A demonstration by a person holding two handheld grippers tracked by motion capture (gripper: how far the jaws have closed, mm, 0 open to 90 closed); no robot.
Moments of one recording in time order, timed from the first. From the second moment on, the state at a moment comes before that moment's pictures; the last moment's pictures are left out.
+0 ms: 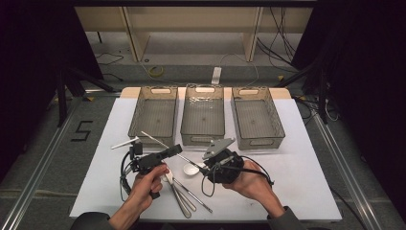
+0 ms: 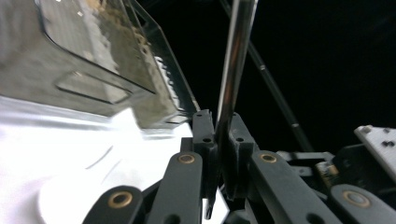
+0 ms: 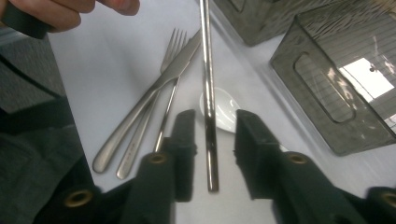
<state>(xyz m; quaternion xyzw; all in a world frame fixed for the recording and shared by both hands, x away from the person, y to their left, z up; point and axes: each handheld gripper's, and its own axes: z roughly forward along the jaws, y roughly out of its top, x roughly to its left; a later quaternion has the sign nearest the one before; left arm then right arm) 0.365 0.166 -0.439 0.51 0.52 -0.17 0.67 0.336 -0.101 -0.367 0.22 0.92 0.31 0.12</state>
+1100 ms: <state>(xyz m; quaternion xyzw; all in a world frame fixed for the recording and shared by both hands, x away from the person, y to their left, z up) 0.435 0.230 -0.360 0.63 0.53 -0.01 0.57 0.324 -0.151 -0.421 0.29 0.89 0.35 0.09</state>
